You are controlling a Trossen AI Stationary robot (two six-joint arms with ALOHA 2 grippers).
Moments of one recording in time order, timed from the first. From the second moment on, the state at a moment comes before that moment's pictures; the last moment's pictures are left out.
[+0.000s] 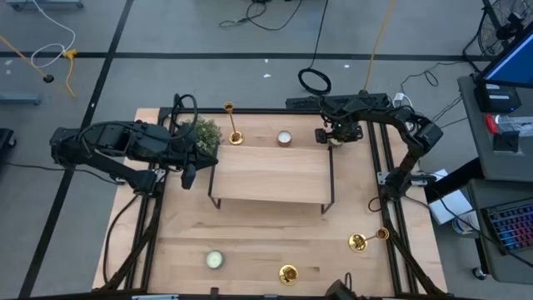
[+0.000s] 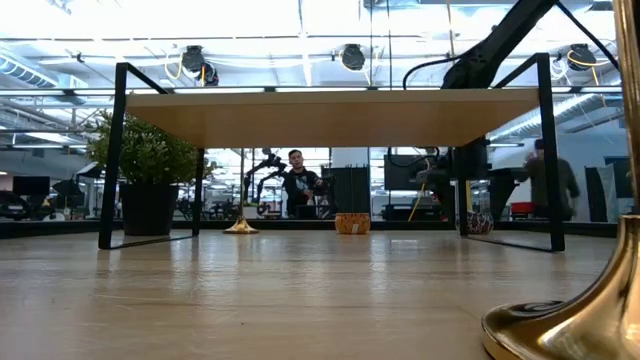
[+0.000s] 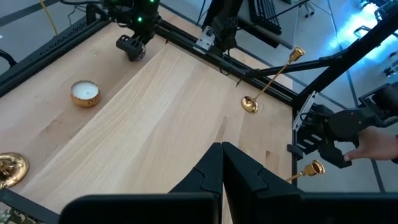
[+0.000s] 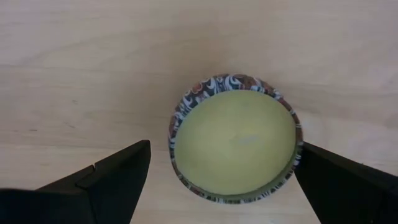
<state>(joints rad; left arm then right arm) -0.16 1.05 1.40 -0.86 -0.18 -0.57 -0.79 1.72 1.04 -0.85 0.05 0.72</state>
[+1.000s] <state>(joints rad) -0.18 1.05 1.40 -0.86 -0.19 -0.59 -0.79 1.72 1.04 -0.80 0.08 0.72</state>
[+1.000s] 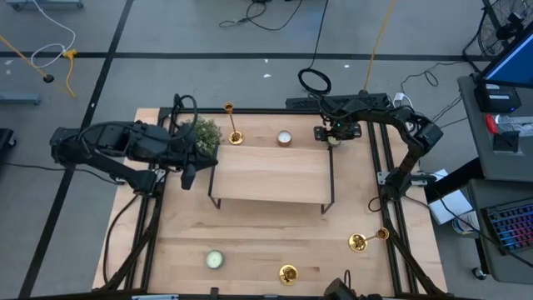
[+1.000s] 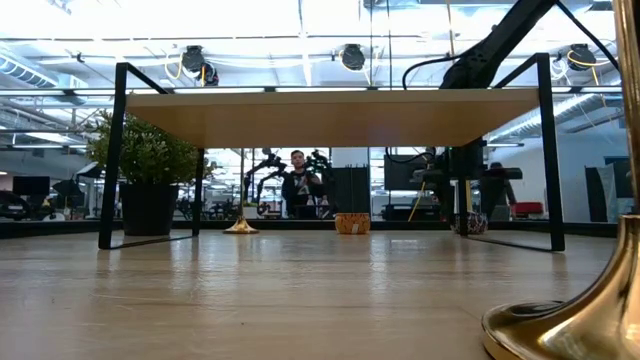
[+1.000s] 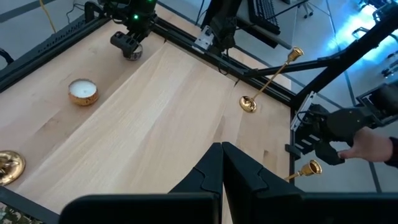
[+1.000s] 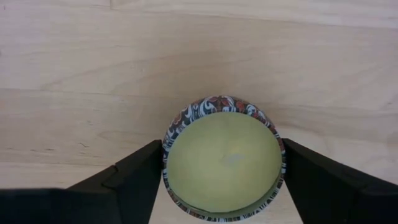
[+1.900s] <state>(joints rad) -0.24 1.05 1.40 -0.86 -0.27 -0.60 -0.83 1.49 1.29 -0.83 0.03 0.60</state>
